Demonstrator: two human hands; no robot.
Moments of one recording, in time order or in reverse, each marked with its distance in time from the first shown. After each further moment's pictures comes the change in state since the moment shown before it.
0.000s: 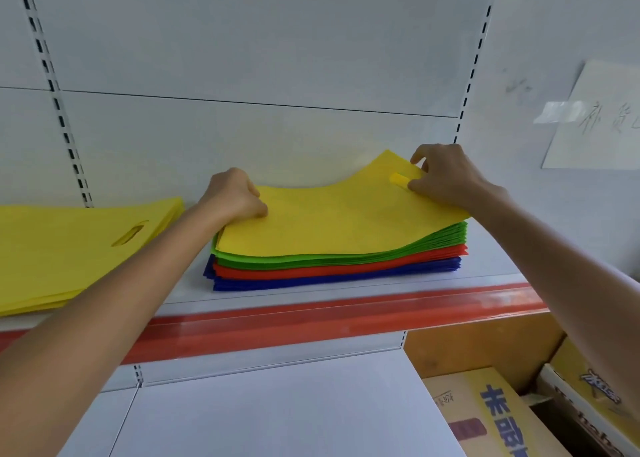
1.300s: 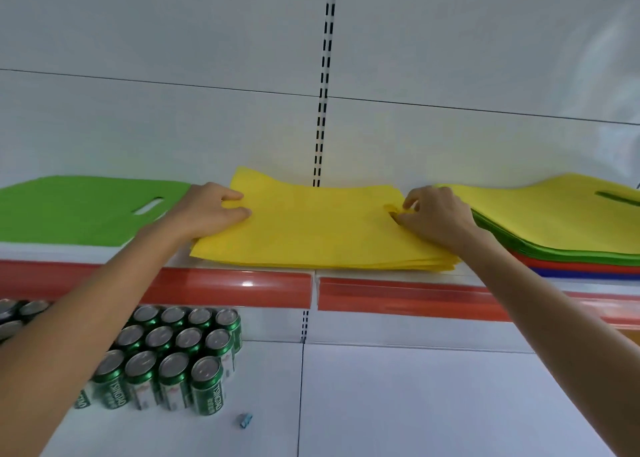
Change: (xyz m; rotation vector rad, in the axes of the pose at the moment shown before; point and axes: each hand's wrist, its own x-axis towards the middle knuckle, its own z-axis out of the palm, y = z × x) left_hand -0.078 -0.329 -0.217 0.067 0.037 -0.088; right_hand -0.088 -0.343 0.110 0.049 -0.150 -0.054
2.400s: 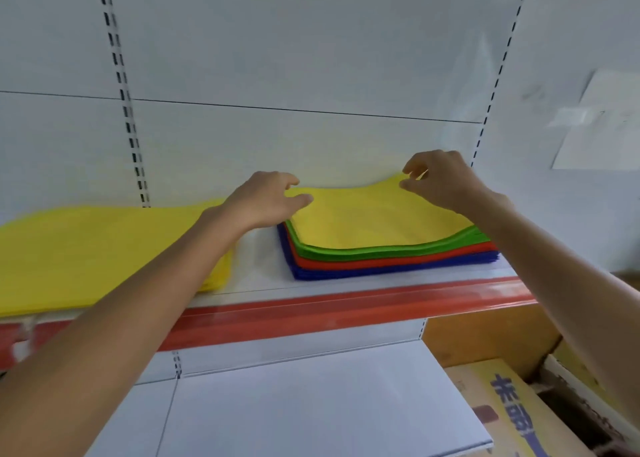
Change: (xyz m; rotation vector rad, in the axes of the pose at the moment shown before) left_hand 0.016 0.288 0.141 0.000 -0.133 0.388; right_hand 0.017 0.233 -0.121 0.010 0.155 -0.013
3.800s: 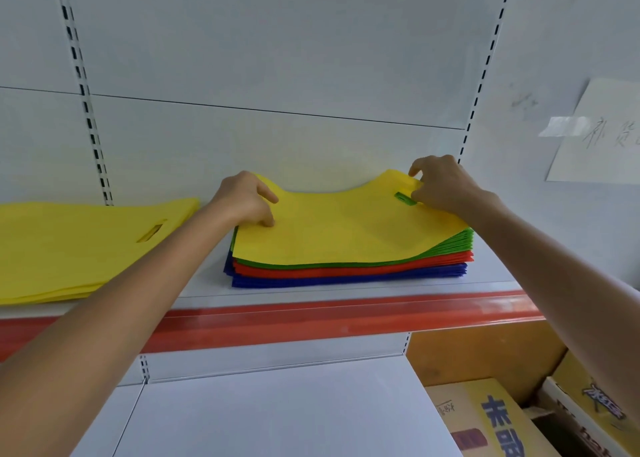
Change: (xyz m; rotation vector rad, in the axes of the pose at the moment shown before) left_hand 0.032 0.047 0.036 -0.114 0.060 -0.258; right_hand 0.032 0.088 -0.010 -0.137 -0.066 0.063
